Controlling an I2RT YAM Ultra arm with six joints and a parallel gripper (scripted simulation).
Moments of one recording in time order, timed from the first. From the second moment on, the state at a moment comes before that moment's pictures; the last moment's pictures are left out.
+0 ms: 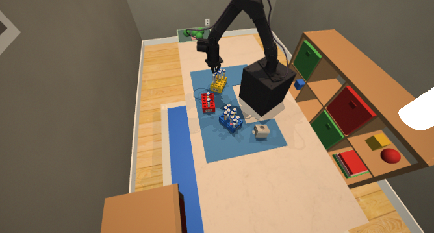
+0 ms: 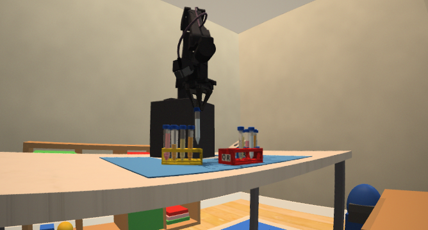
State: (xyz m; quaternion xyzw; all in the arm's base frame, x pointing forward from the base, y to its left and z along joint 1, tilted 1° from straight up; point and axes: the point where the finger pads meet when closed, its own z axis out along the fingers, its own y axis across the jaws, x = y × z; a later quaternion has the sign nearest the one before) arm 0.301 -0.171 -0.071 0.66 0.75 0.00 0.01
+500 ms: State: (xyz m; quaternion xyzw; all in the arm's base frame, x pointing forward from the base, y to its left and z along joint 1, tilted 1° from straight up) arm 0.301 -0.171 -0.074 0.66 0.75 0.00 0.01
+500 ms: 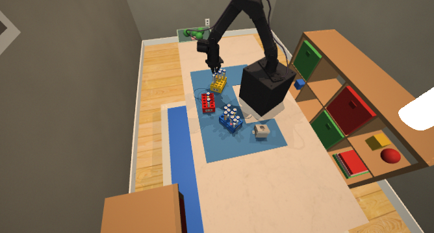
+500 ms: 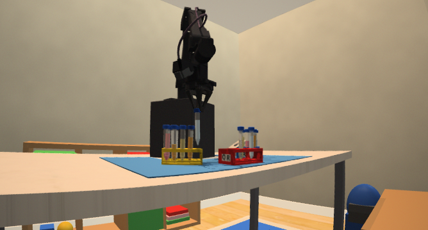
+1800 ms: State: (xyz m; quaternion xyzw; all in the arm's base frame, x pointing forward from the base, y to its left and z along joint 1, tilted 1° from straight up) arm 0.300 -0.172 -0.087 0.66 0.75 0.00 0.01
